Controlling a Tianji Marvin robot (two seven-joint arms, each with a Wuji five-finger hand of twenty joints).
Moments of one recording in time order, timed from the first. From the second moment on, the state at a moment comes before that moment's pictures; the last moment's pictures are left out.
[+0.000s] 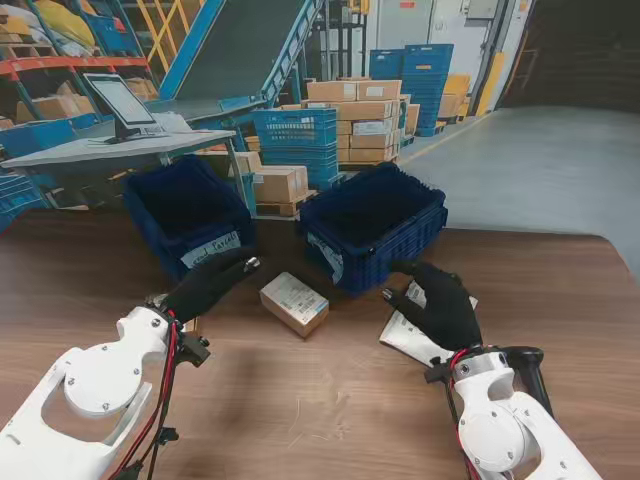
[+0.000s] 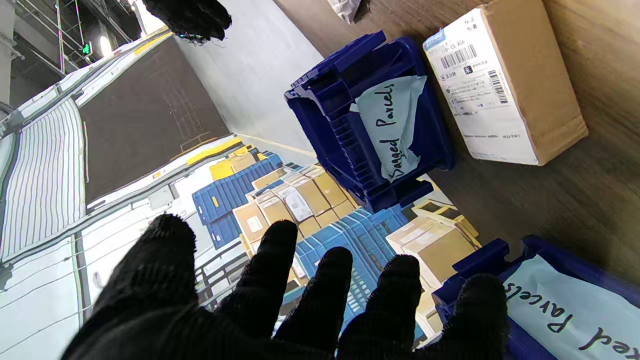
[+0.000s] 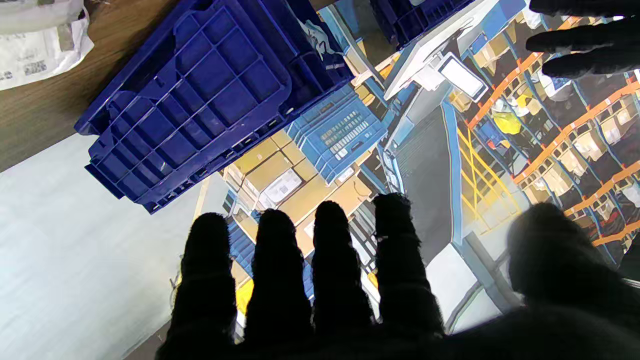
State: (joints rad) left arm 1.63 -1.11 -1.35 -1.84 0.11 0.00 -0.16; right arm -1.73 -1.16 1.32 -1.70 -0.66 -0.19 -0.38; left_hand 0.81 0.05 0.03 0.02 0.51 0.23 0.10 0.25 0.39 0.29 0.04 0.26 0.24 0.38 0.10 0.27 0.01 0.48 0.19 0.47; right_hand 0.35 -0.16 0.46 -0.05 0.49 -0.03 0.41 0.49 0.57 0.09 0.26 0.19 0.55 0.14 0.14 0.20 0.22 0.26 0.58 0.50
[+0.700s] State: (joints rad) left arm 1.64 -1.11 -1.35 -1.85 0.13 -0.02 -0.15; right arm -1.74 -1.16 1.35 -1.71 -0.67 -0.17 -0.37; left_hand 0.81 0.05 0.03 0.02 0.52 0.23 0.10 0.25 0.39 0.29 0.04 0.26 0.24 0.38 0.10 0.27 0.01 0.48 0.19 0.47; right_hand 0.35 -0.16 0.46 -0.05 0.47 -0.01 0.38 0.49 0.55 0.10 0.27 0.19 0.55 0.14 0.14 0.20 0.22 0.26 0.58 0.50
